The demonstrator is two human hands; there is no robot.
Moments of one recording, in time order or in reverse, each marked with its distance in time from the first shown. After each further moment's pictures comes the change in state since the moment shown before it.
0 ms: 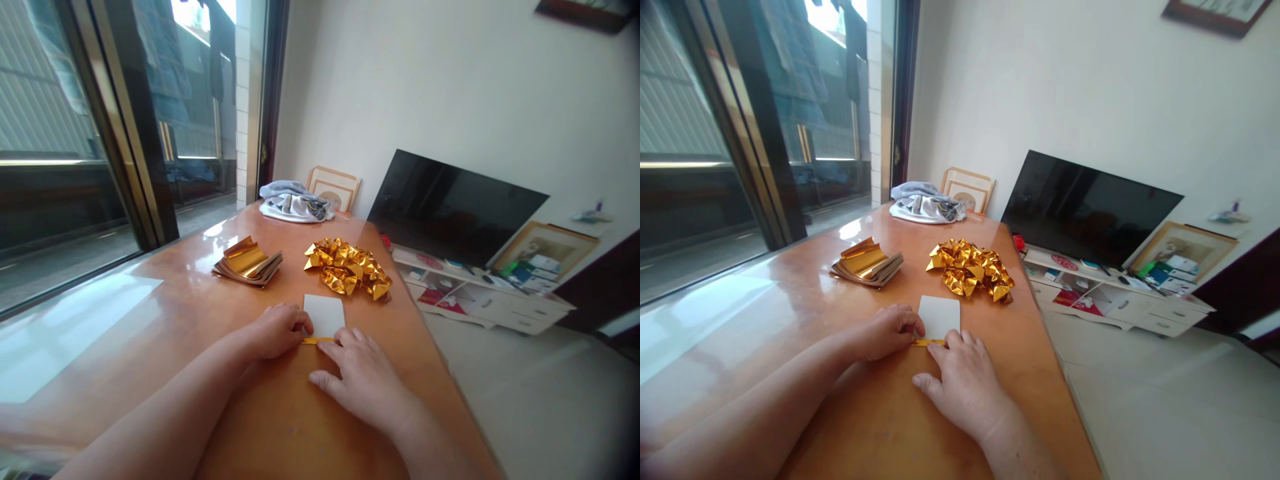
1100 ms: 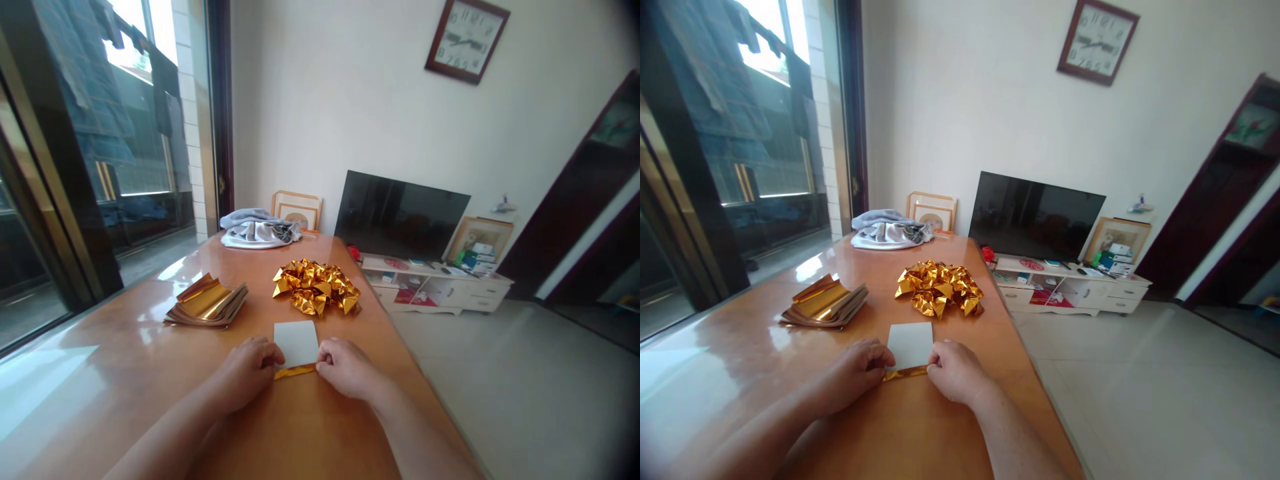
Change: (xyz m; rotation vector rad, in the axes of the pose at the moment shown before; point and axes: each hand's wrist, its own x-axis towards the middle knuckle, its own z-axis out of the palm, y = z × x) left_hand 0.003 0.002 0.003 -0.096 0.112 0.022; right_hand 0.031 0.069 0.032 0.394 0.159 0.188
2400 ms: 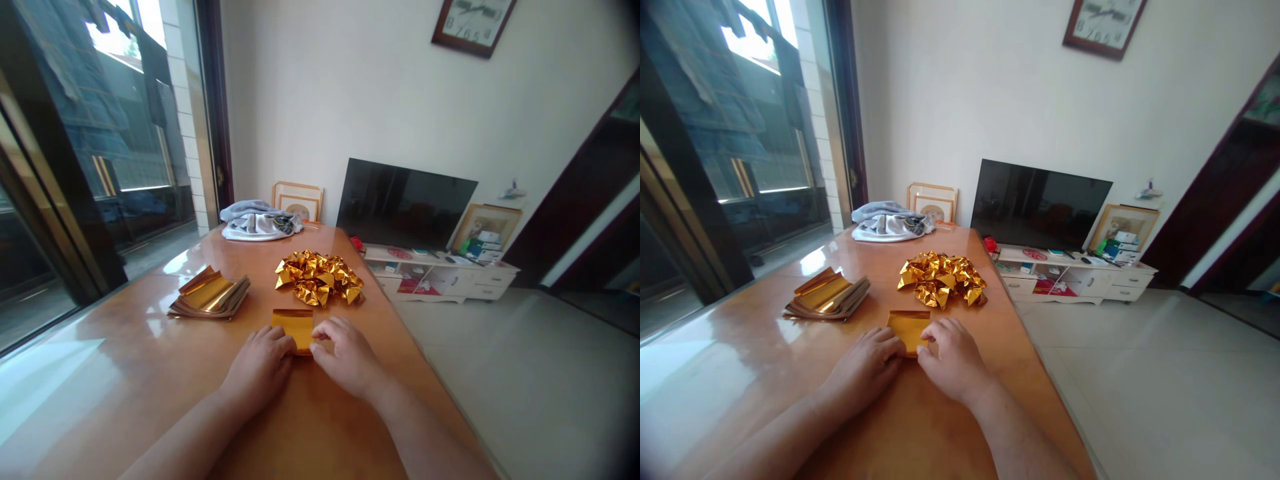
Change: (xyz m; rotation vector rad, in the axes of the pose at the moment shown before) left_hand -0.005 0.032 0.006 0.279 0.049 0.130; right_hand -0.009 -0.033 -0.009 0.045 0.259 -0.177
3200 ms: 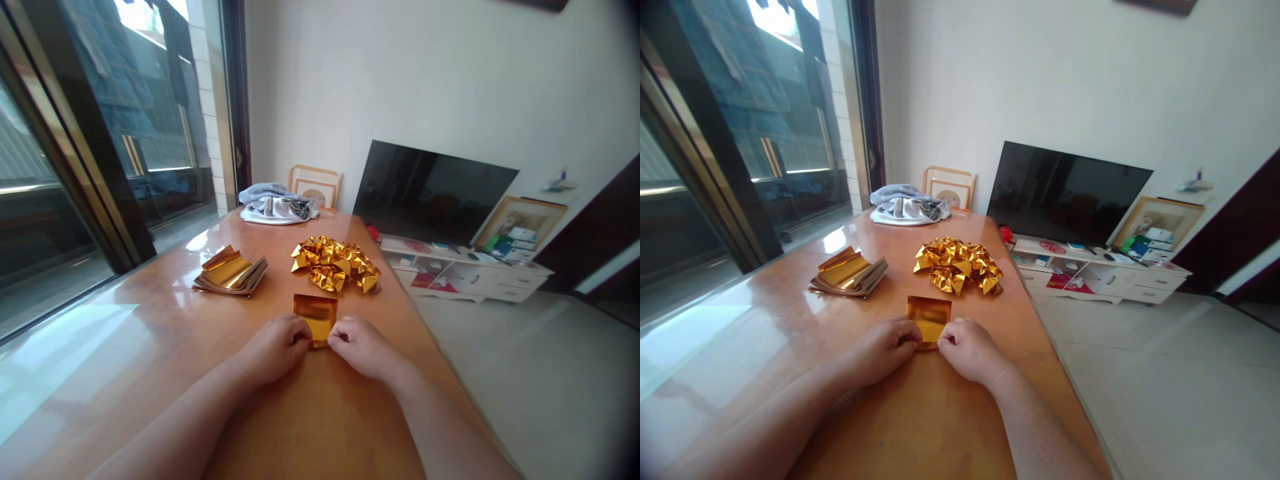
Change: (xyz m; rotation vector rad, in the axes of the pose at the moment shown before) left_hand -0.004 -0.006 0.003 -0.283 -0.111 -0.083; right_hand 0.000 0.022 0.008 -0.030 -0.298 0.073
